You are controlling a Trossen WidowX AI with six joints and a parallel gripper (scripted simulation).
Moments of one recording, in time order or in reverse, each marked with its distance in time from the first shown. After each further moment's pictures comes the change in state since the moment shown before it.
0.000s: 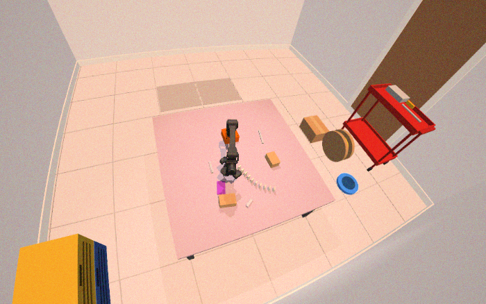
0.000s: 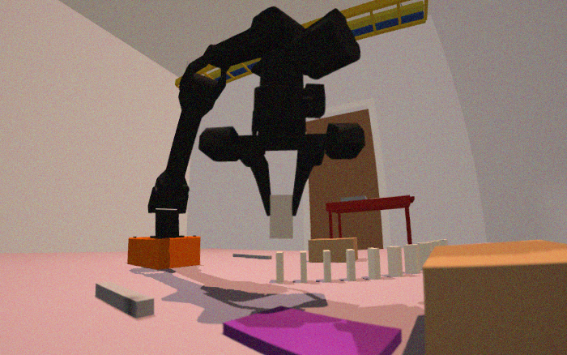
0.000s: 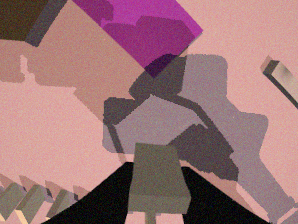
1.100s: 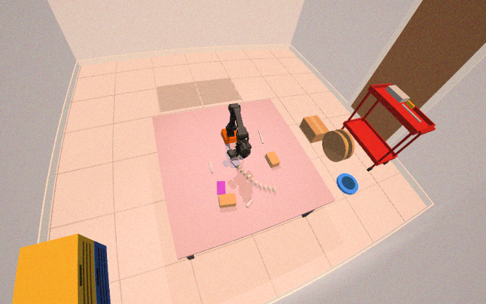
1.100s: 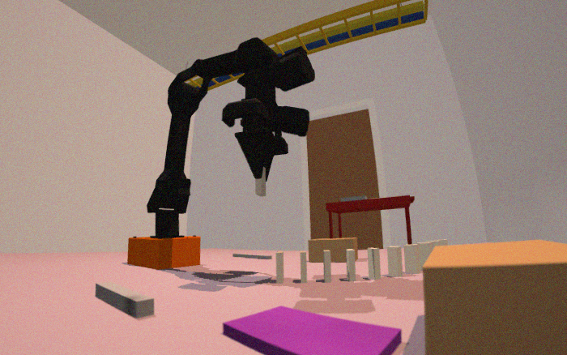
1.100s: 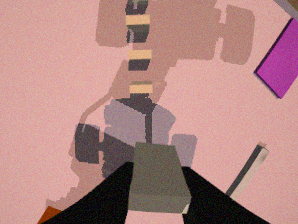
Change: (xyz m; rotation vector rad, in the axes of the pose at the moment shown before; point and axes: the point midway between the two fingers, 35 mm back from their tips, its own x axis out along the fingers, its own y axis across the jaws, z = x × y) arm -0.062 -0.045 -0.120 -1.418 -0.031 0.015
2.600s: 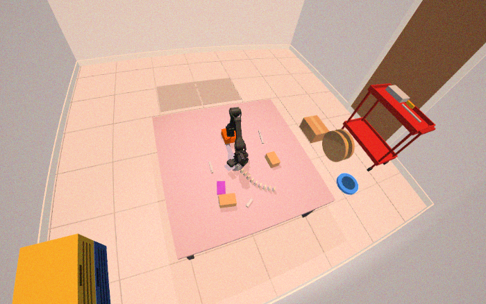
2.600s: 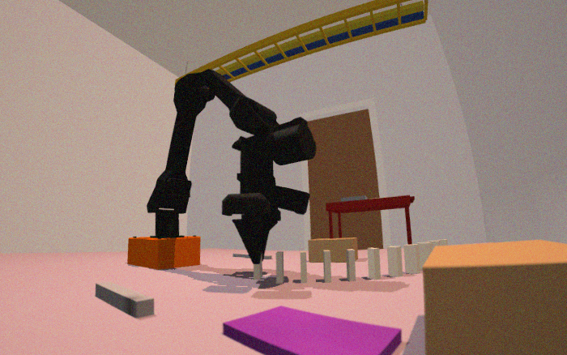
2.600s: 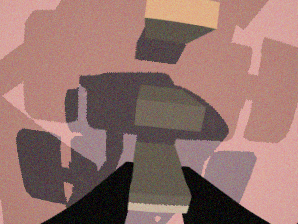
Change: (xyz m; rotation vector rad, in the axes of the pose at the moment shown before) arm 0.136 0.009 -0.011 -0.139 0.005 0.000
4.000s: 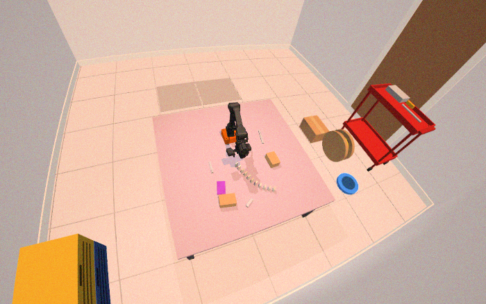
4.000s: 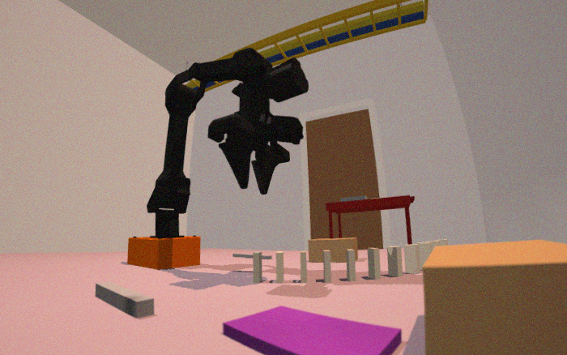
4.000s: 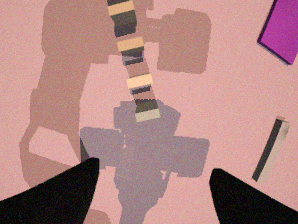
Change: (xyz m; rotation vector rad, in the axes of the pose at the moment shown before) arm -0.118 -0.003 -0.003 0.337 -0.007 -0.004
